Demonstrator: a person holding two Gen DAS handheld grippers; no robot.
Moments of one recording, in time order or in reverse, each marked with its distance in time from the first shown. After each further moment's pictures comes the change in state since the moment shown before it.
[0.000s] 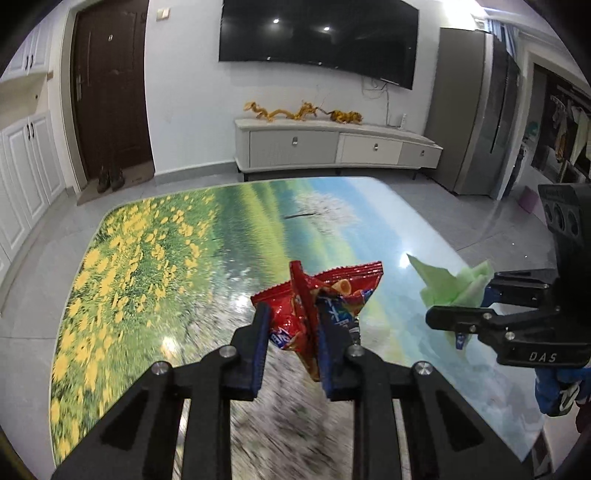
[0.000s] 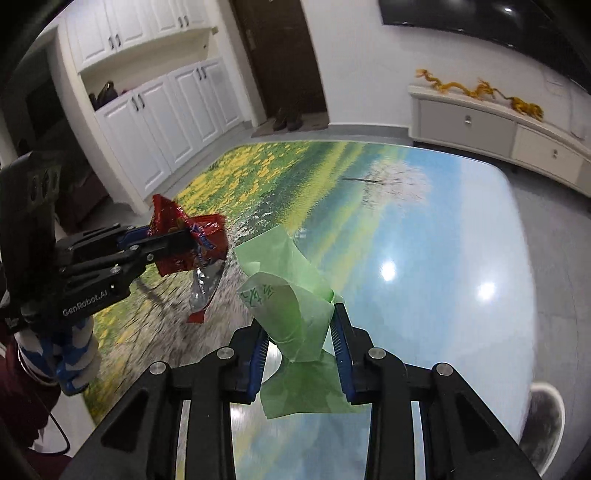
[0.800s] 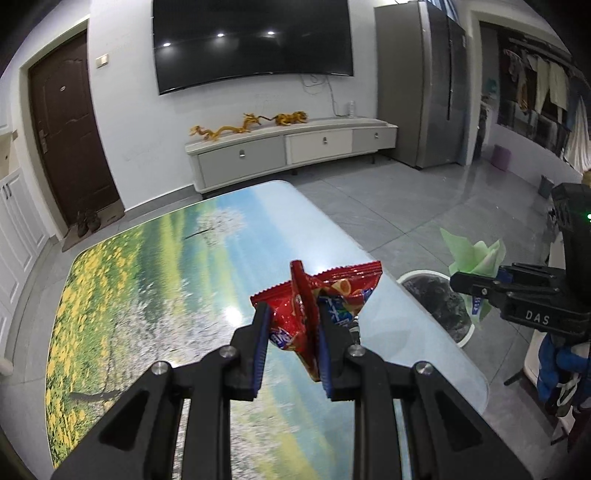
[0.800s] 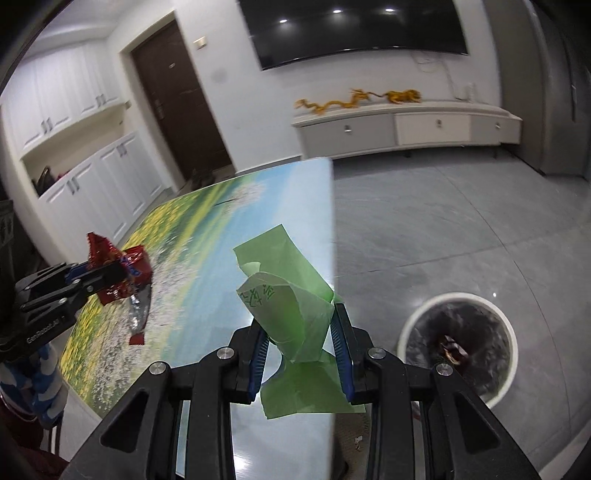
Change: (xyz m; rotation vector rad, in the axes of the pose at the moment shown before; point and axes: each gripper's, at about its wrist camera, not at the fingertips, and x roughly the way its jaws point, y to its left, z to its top) left arm -0.049 -0.165 -0.010 0.199 -0.004 -0.043; right arm -0.145 -0.096 -0.118 0.305 -0.191 -0.226
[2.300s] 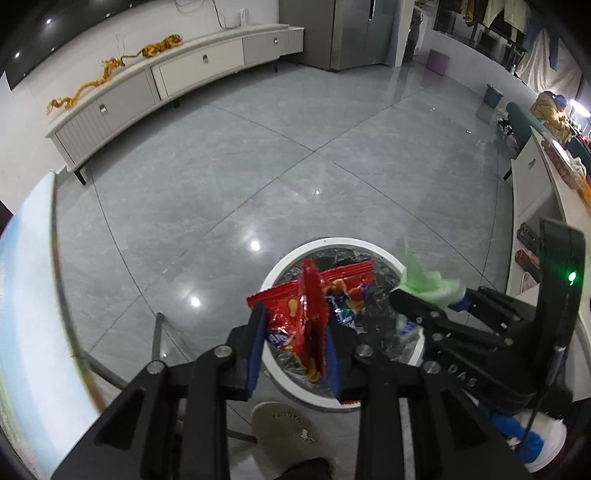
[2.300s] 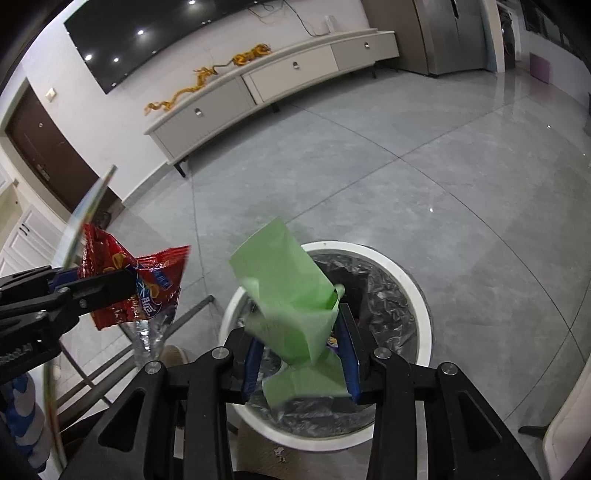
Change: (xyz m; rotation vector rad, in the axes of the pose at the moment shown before) left arm 0.257 -0.229 0.070 0.206 0.373 -0.267; right arm 0.082 -0.242 -0.045 0.397 0.104 -0.256
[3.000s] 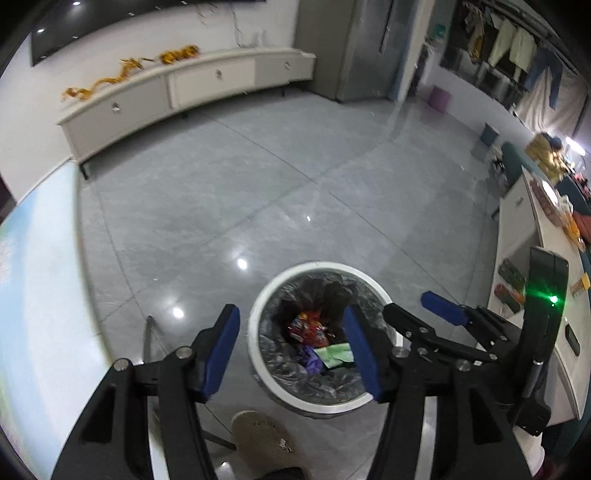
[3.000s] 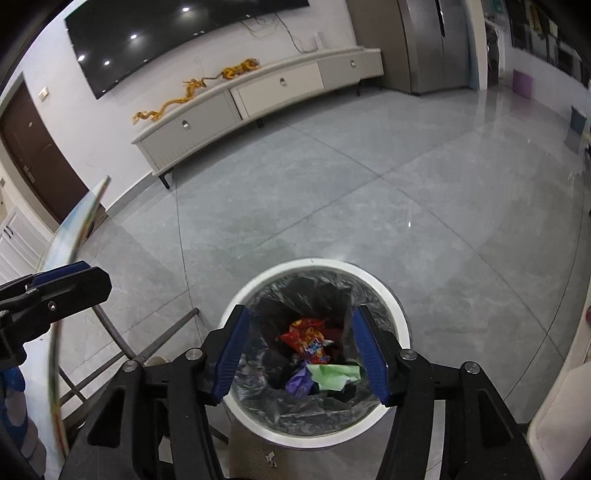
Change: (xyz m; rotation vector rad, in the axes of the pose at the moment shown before) left arm -0.055 0.016 -0.013 -0.100 -0.128 -0.046; right arm -0.038 0.023 0.008 -0.018 -0.076 -0.091
